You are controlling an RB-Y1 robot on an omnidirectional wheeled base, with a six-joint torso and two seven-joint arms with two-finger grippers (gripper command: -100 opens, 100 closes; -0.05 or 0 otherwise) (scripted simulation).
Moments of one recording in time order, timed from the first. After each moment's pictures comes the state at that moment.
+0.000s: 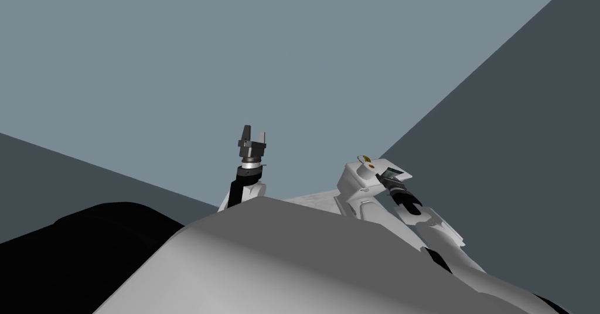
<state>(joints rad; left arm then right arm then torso) 0.48 0.05 -0.05 -2.36 0.06 -0.53 0.04 -0.17 -0.67 -0.26 -0.69 0.41 -0.41 0.70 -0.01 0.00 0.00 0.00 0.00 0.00</state>
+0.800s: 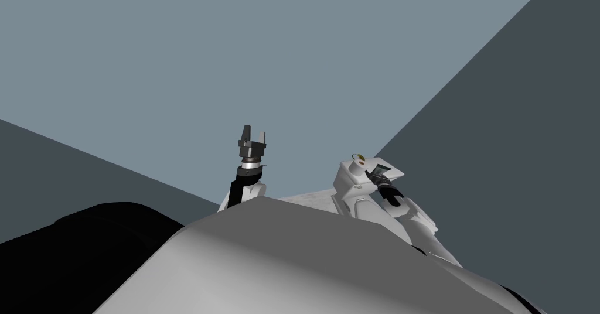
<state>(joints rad) 0.48 0.05 -0.05 -2.36 0.06 -0.53 0.04 -0.16 -0.57 -0.26 -0.83 0.64 -0.28 0.56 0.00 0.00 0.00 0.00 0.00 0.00</state>
